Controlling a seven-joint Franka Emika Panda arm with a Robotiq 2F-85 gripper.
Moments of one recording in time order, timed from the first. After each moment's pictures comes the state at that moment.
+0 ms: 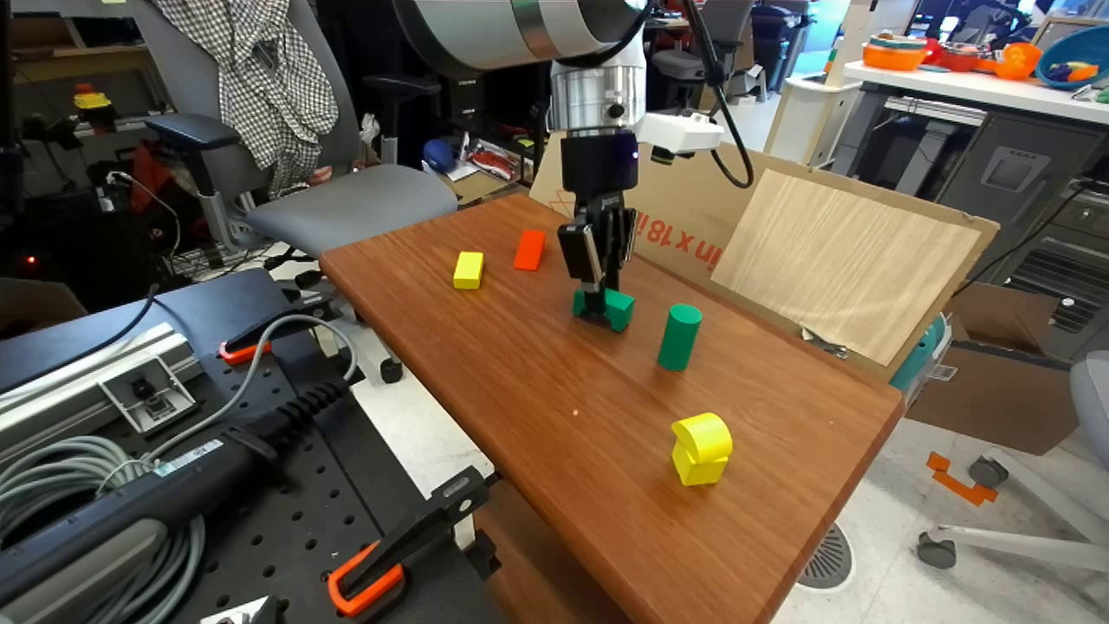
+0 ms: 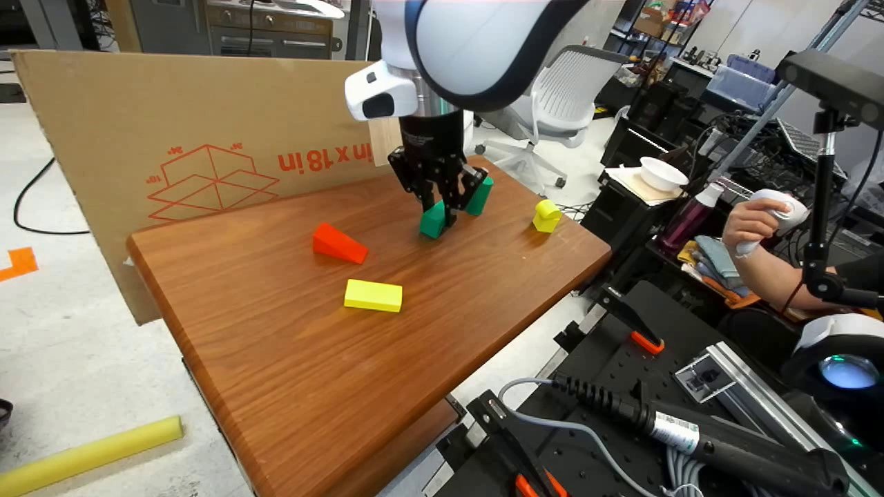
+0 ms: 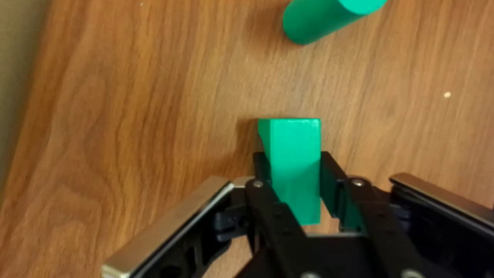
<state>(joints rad) 0.01 0.68 0.07 -1.85 -0.51 2.33 -1.46</state>
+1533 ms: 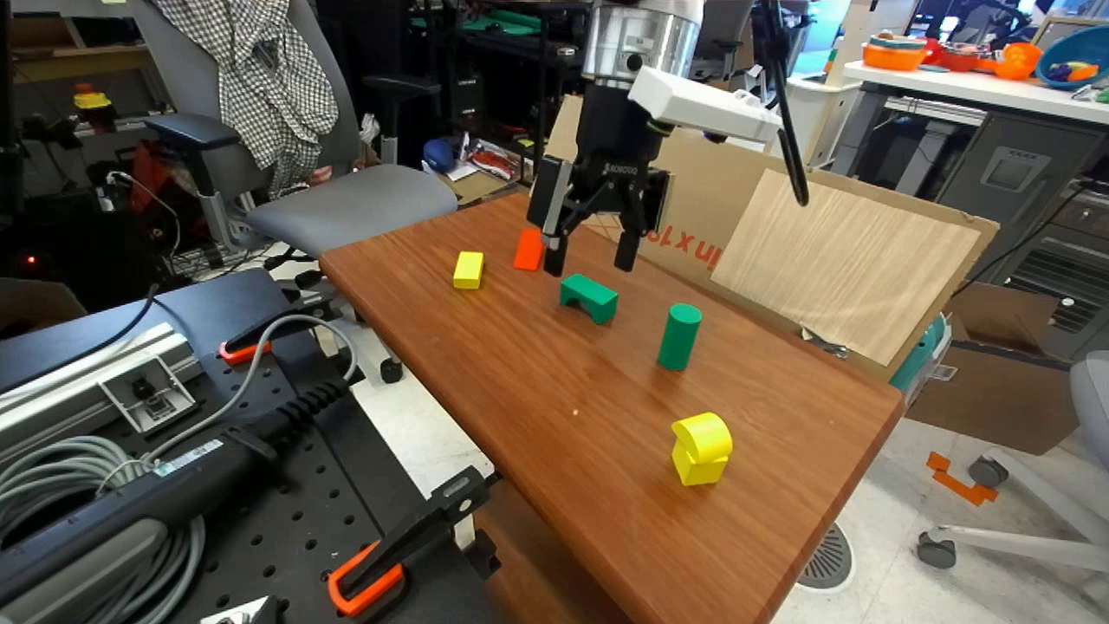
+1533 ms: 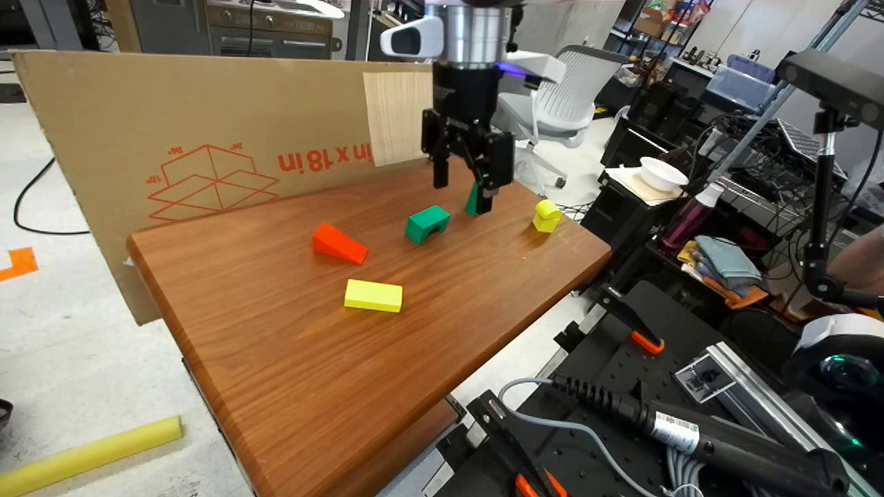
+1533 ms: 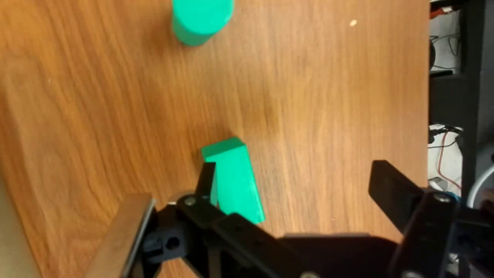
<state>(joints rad) -0.06 0.57 0.08 -1.89 -0.20 2.21 -1.32</state>
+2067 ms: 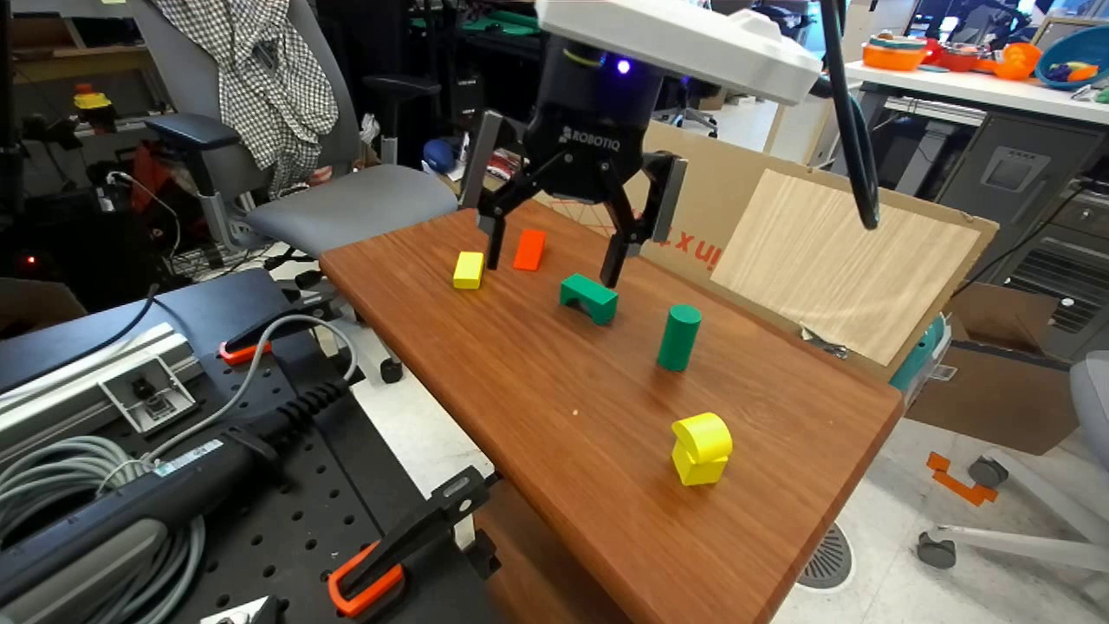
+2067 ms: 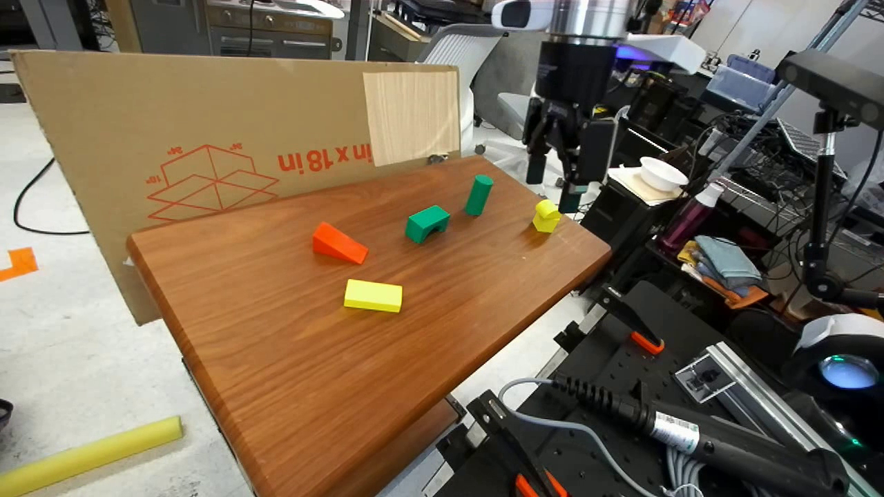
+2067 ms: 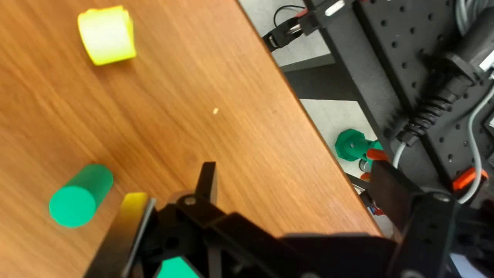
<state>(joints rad) -0.11 0.26 0.02 -2.22 -0.11 2.22 -1.05</state>
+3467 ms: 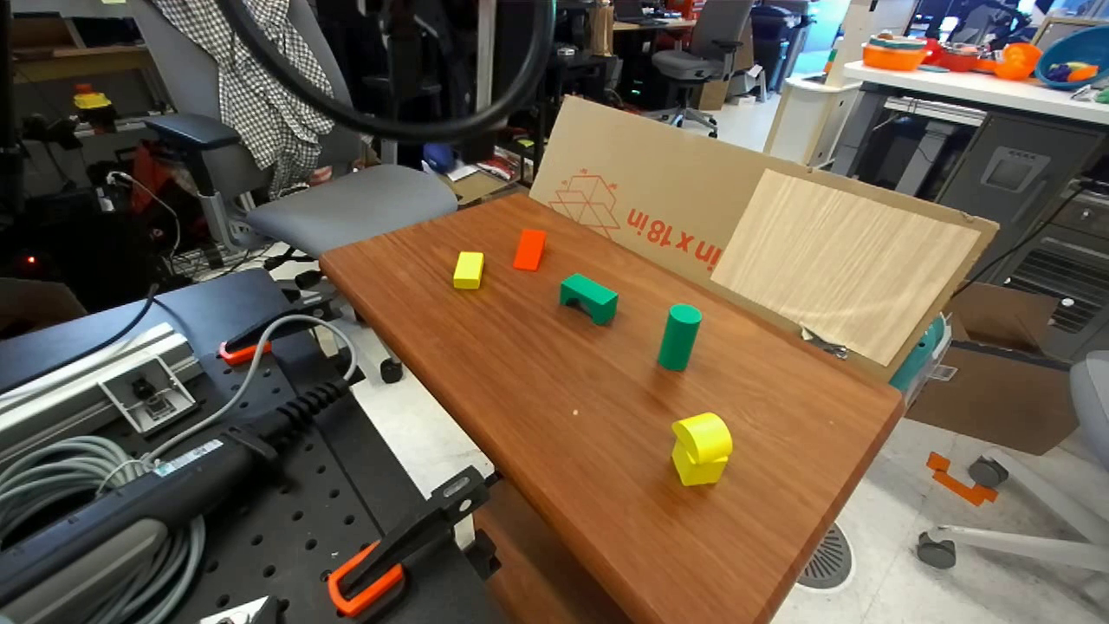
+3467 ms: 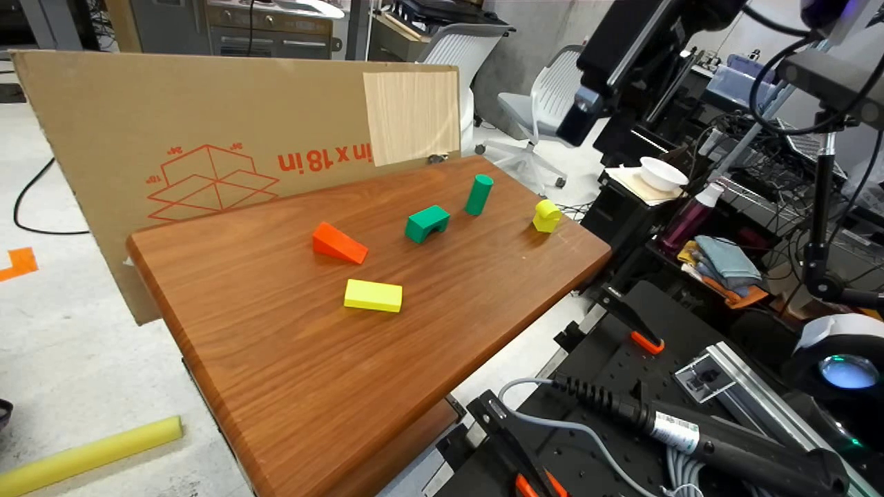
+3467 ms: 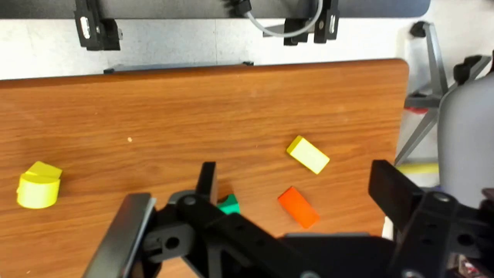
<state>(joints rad) -0.06 -0.20 0.00 -2.55 0.31 2.33 -0.31</state>
